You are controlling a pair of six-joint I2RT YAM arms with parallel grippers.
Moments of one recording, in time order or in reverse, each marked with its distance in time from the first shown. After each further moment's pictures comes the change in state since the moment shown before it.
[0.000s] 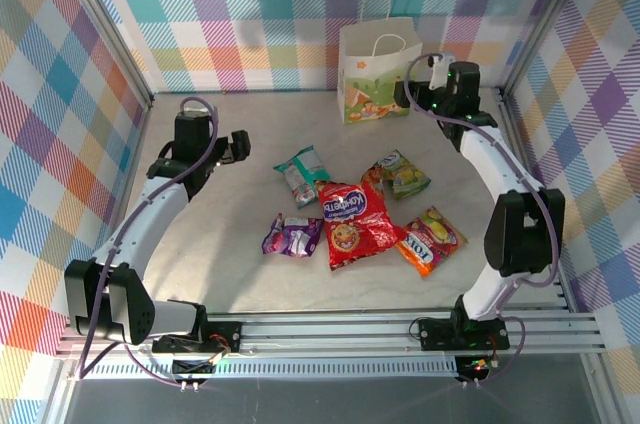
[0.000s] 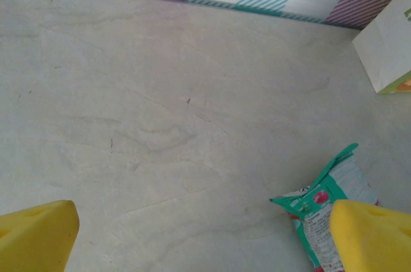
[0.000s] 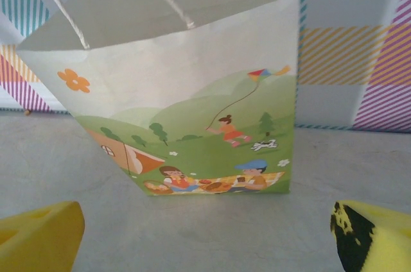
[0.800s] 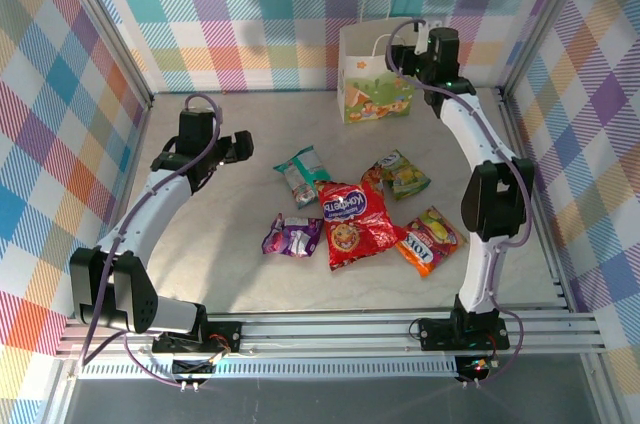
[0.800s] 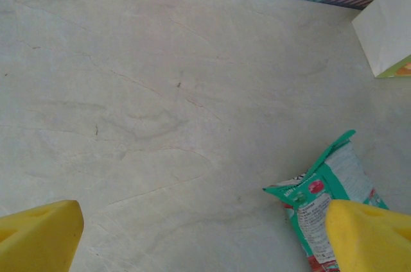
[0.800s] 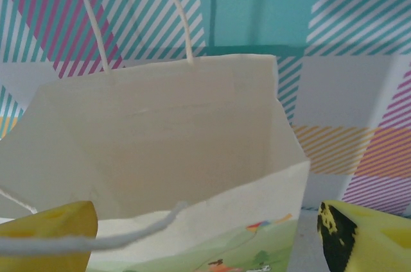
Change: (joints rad) left arm 0.000 0.056 0.033 -0.026 0.046 -0.015; right arm 0.061 0.309 0.467 -0.047 0.166 -0.029
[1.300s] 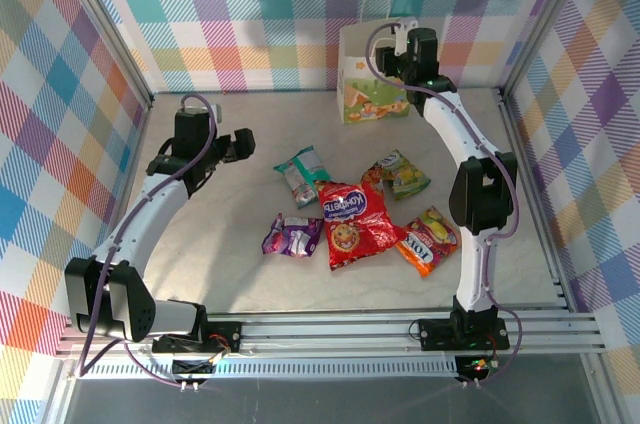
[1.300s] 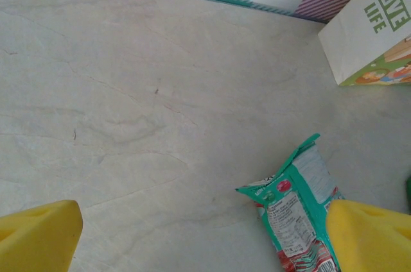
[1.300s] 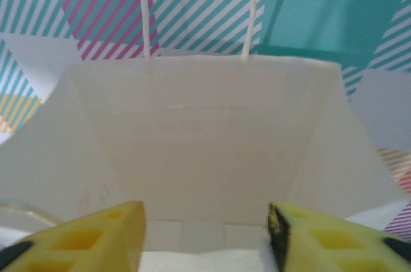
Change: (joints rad) left arm 0.000 -0.044 -0.008 0.007 0.052 -0.030; right arm 0.054 0.083 0.087 -0.010 0.046 -0.085
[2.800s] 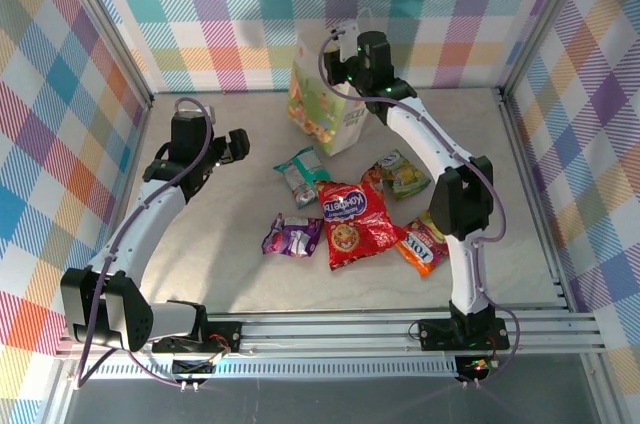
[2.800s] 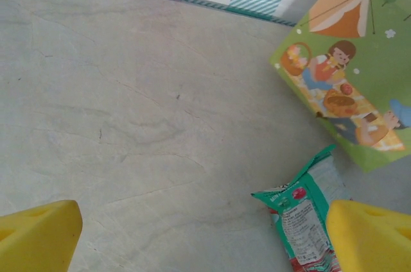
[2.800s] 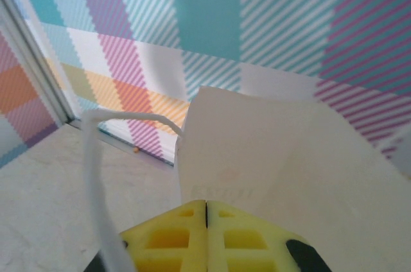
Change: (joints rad) left arm 0.000 -0.048 -0.027 0.000 -0.075 -0.022; right arm 0.237 0.031 0.099 0.010 -0.162 0.038
